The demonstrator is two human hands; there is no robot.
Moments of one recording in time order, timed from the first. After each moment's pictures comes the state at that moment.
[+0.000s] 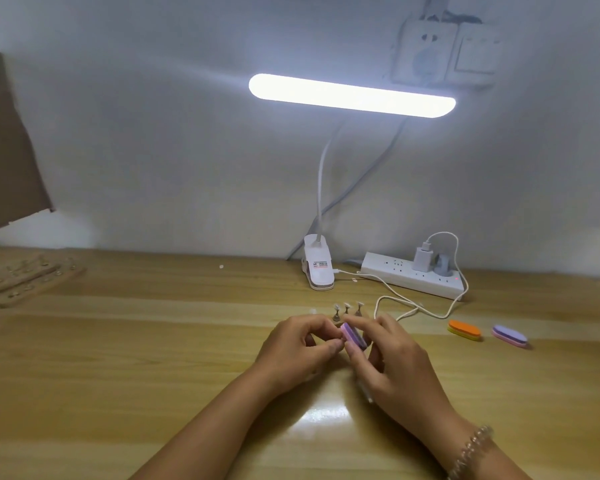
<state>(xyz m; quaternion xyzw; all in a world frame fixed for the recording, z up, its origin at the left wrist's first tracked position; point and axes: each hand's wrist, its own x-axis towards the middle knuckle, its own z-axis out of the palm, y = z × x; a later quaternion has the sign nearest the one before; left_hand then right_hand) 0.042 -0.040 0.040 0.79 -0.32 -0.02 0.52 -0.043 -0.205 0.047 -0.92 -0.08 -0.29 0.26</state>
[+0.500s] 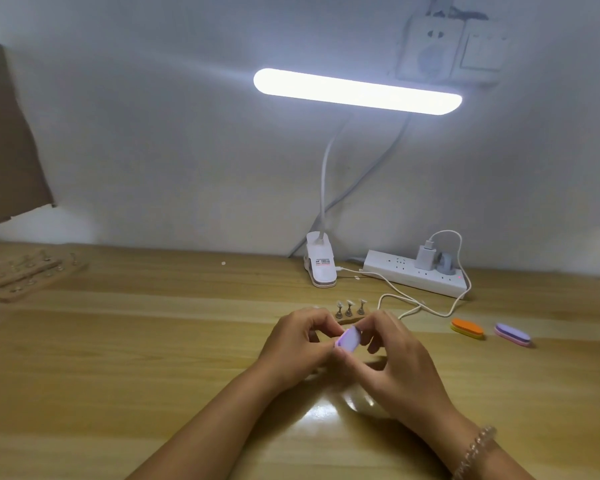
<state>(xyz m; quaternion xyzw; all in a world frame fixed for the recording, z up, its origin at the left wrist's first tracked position) 0.038 -0.042 0.044 0.79 -0.30 0.00 0.54 -0.044 -0.201 0.047 -0.90 -0.07 -0.31 0.30</state>
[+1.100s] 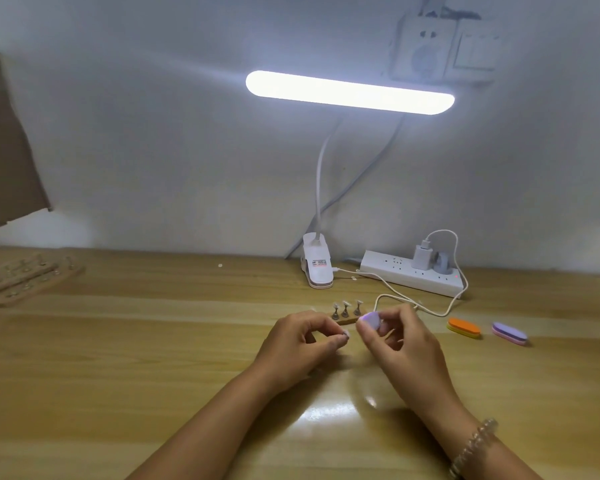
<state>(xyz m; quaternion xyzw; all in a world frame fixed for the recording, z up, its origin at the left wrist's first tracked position) 0.039 -0.043 0.042 0.78 -0.32 0.01 0.53 -0.037 -0.215 0.048 -0.86 0.04 -0.32 0.40</state>
